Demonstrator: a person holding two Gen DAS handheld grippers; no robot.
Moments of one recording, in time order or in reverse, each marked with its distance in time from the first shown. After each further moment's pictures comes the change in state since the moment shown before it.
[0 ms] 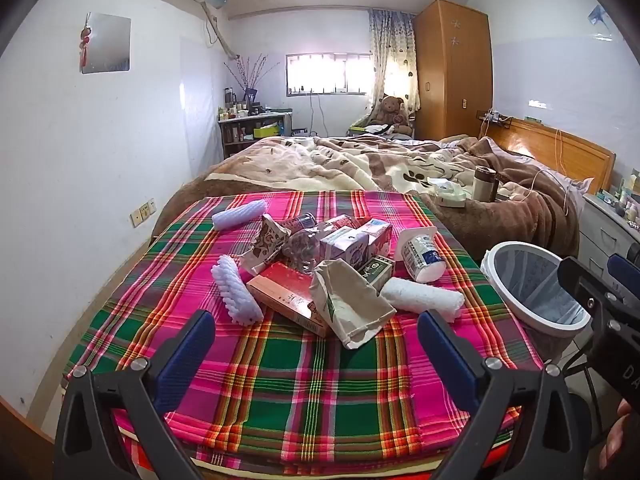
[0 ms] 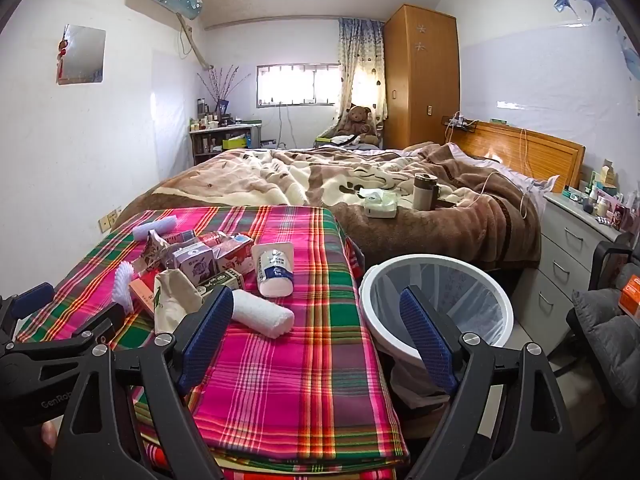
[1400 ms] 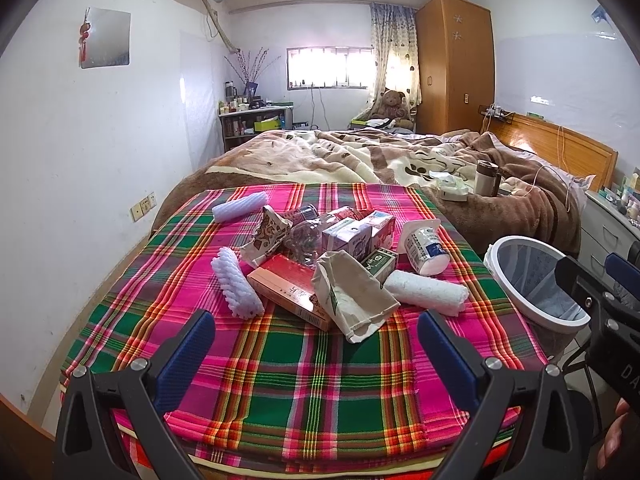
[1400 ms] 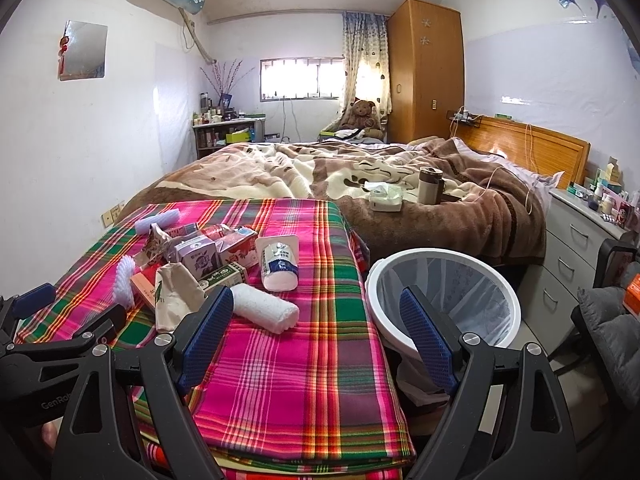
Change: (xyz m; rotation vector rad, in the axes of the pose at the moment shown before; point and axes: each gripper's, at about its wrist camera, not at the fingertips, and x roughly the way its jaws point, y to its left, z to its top) left arm 0.004 0.002 -0.006 -0.004 0.024 -0.001; right arm 0.003 0.001 -0.001 -0.001 0.025 0.019
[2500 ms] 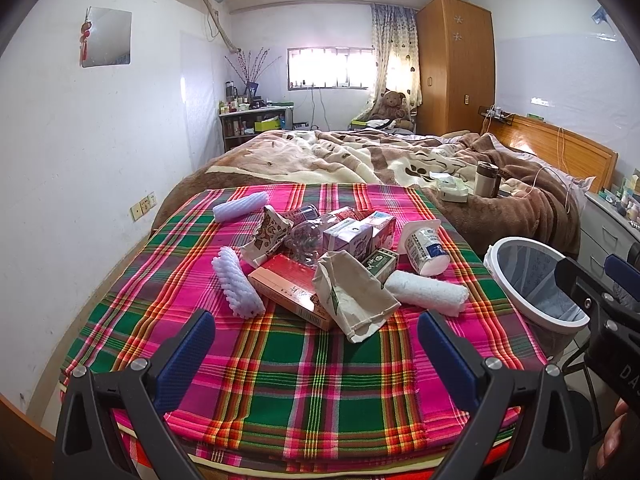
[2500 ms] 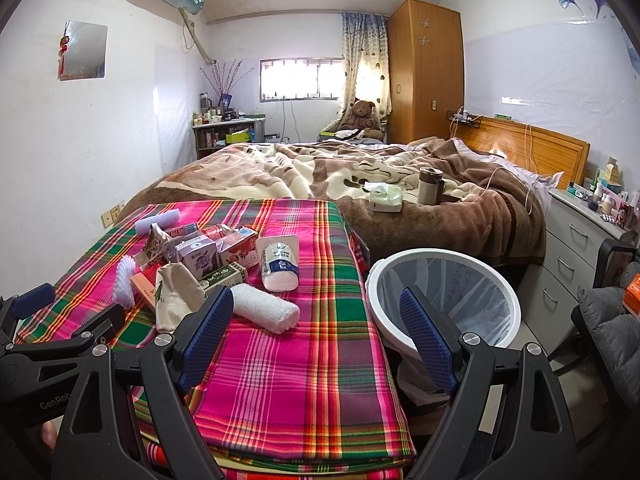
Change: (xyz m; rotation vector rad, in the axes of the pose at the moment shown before) left arm 0.000 0.001 0.004 -0.005 0.004 -0.002; right arm 0.000 0.000 -0.001 0.000 0.000 -0.001
